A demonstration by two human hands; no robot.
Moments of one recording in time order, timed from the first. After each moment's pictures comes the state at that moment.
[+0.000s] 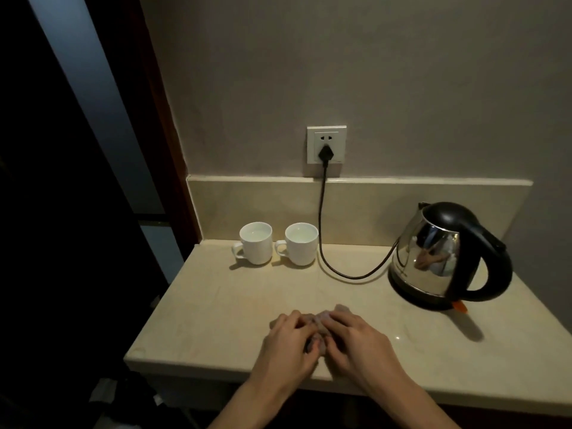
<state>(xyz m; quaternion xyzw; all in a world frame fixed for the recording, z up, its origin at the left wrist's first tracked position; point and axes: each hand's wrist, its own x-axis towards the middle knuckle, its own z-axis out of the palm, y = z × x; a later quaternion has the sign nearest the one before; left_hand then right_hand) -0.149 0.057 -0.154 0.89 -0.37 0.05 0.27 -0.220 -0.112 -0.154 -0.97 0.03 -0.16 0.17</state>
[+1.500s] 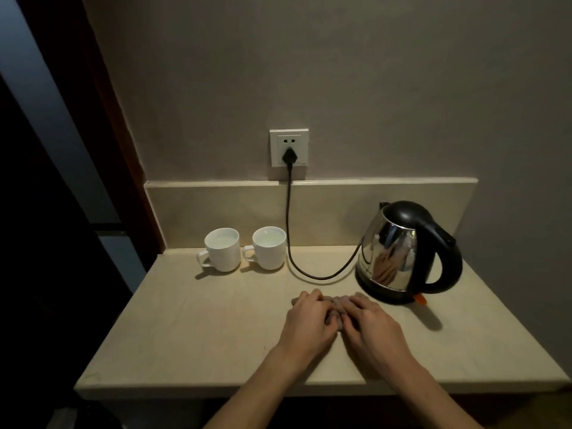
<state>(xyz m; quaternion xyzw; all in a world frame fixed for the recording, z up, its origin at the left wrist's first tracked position) -0.136 -0.050 -0.144 0.87 -0.41 0.02 0.28 -0.229 -0.192 -0.158 -0.97 0.16 -0.16 0.14</state>
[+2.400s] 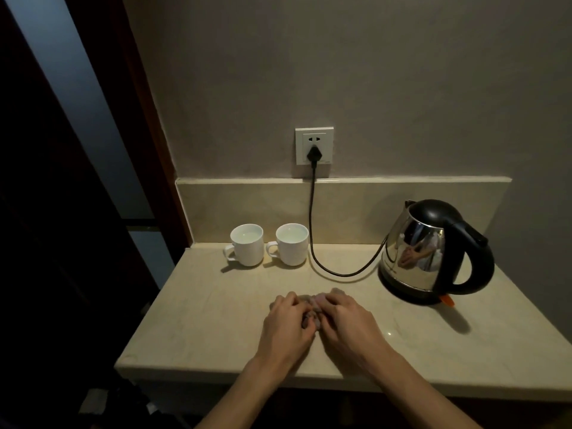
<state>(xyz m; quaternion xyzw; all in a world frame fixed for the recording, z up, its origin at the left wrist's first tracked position) -0.123 0.028 -0.150 0.90 -0.33 0.05 0.29 -0.189 -0.129 -0.148 -0.98 0.04 -0.14 0.16</state>
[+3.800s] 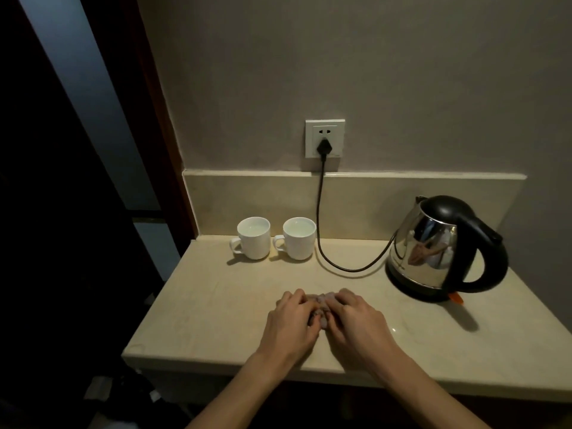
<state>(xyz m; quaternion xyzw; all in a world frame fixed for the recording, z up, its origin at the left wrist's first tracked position) -0.131 -0.012 -0.139 0.88 -0.40 0.04 0.25 -0.219 -0.162 -0.135 -0.98 0.10 -0.15 0.10</state>
